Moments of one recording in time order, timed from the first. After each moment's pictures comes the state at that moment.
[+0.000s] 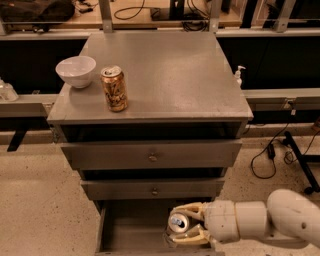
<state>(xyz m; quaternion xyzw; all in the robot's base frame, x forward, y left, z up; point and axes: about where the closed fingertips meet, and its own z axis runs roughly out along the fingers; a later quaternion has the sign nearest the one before) 0.366 -0.057 0.642 -0.57 0.60 0.33 0.45</state>
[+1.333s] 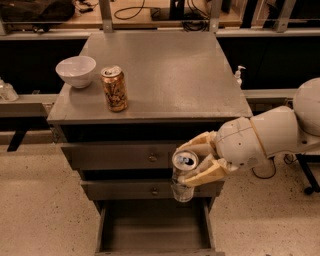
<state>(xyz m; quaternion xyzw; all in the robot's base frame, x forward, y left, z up) 0.411 -0.064 0.846 -0.65 0.58 0.32 0.37</state>
